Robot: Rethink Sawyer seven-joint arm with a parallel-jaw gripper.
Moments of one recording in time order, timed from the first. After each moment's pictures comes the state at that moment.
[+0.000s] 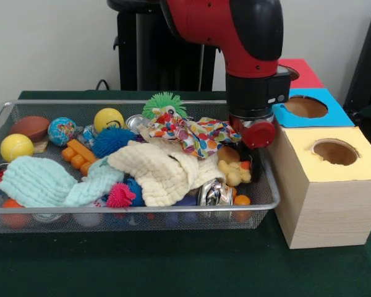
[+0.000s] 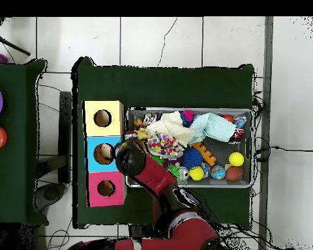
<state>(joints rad) -0.19 -0.48 0.15 1.96 0.58 -0.09 2.43</state>
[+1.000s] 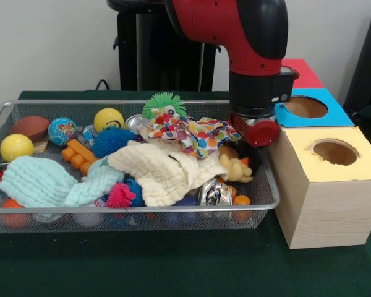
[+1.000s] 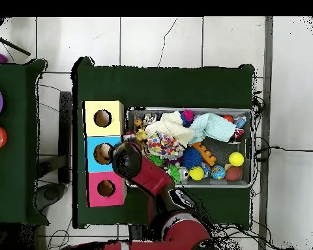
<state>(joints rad) -0.14 -0.49 0.11 1.96 0.56 -0.11 2.43</state>
